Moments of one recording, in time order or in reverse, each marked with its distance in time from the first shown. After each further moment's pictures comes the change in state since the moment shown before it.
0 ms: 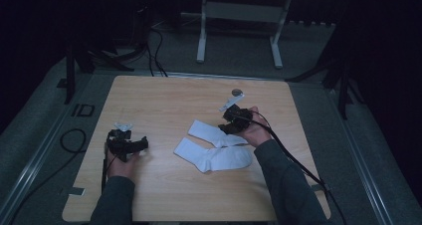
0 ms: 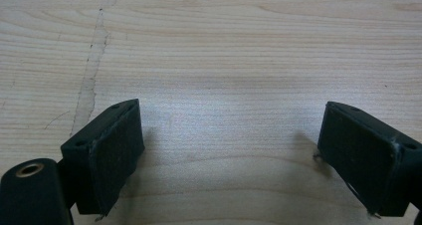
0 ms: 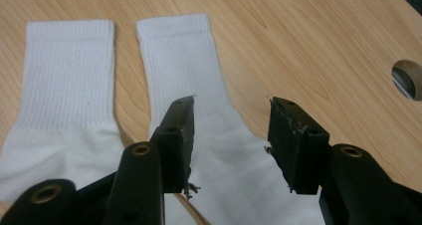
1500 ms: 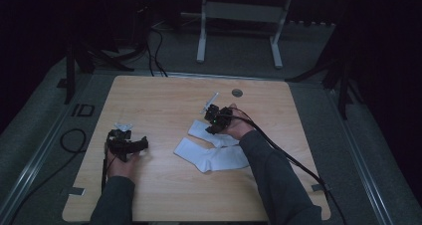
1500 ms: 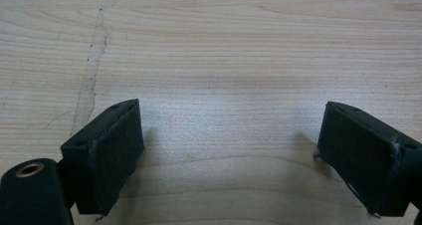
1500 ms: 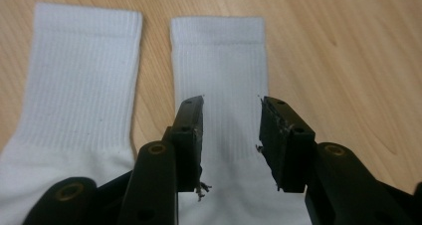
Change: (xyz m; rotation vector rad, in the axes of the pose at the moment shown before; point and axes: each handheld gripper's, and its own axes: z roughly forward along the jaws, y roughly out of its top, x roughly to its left) left arm 0.000 0.000 0.000 0.001 0.000 0.000; right arm 0.013 0.037 0.054 0.165 0.116 -0.144
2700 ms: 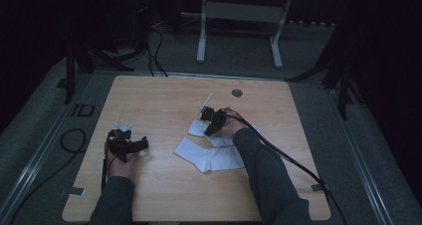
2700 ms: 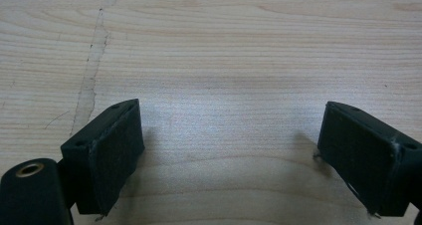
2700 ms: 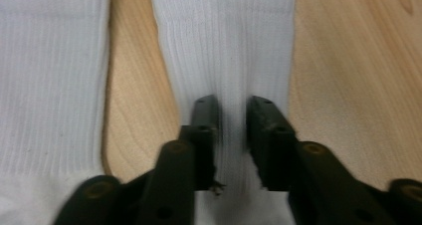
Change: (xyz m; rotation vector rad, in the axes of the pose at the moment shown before) left arm 0.000 0.000 0.000 0.000 0.000 0.000; right arm -0.016 0.004 0.044 0.108 0.100 0.050
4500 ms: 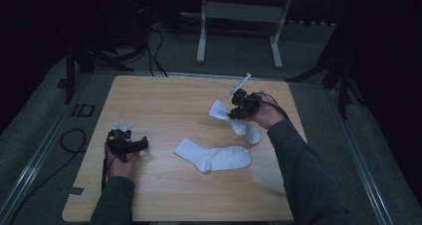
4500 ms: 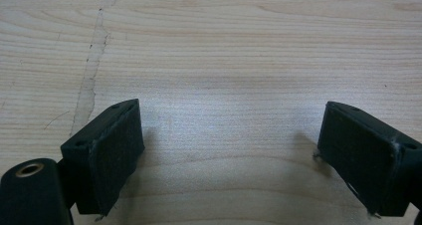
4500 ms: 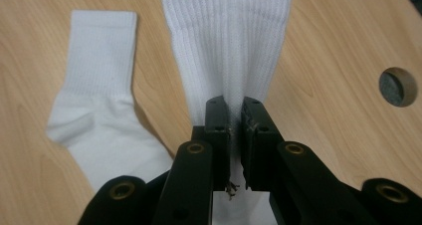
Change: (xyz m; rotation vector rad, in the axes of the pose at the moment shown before) left arm 0.000 0.000 0.000 -0.002 0.001 -0.001; right arm -0.006 -0.054 -0.141 -0.187 -0.086 0.008
